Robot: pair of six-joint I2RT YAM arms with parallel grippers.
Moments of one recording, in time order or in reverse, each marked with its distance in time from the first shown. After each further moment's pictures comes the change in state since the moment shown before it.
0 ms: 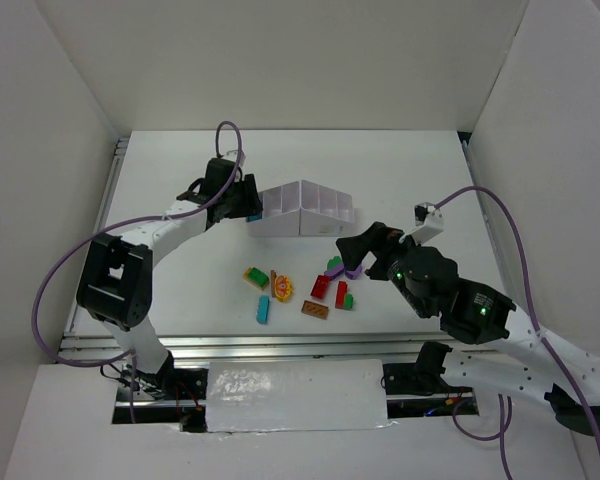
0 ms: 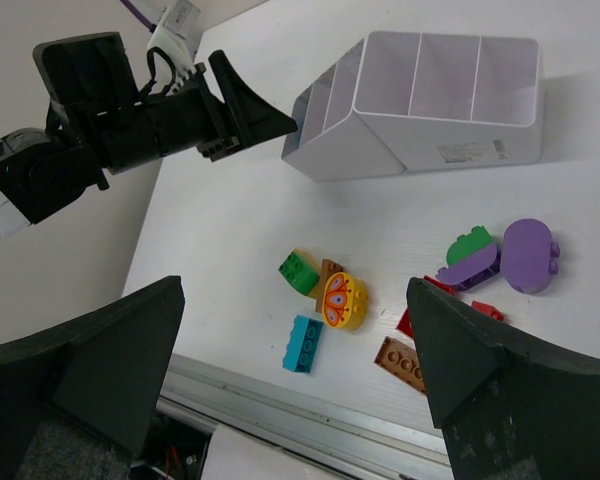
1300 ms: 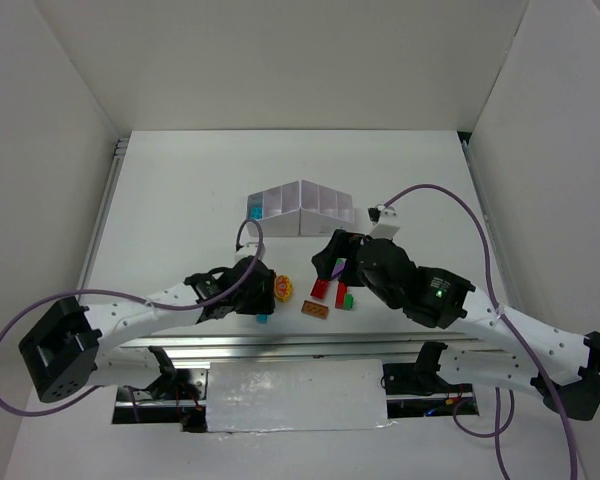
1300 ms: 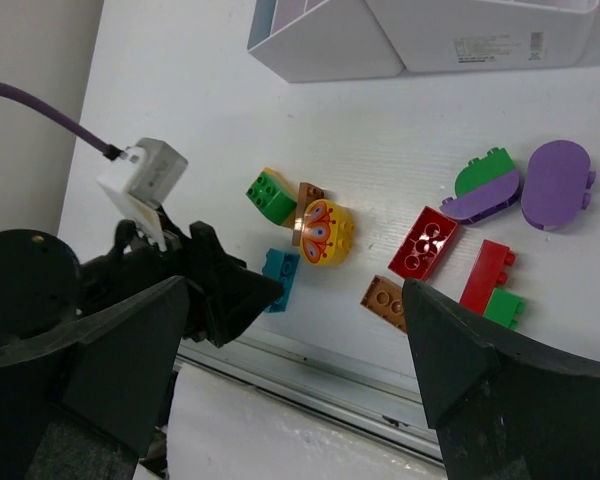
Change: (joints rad) left arm -0.538 -0.490 -0.546 -0.204 -0.262 -0.345; right arm -0.003 0.207 0.006 -0.037 -0.138 0.046
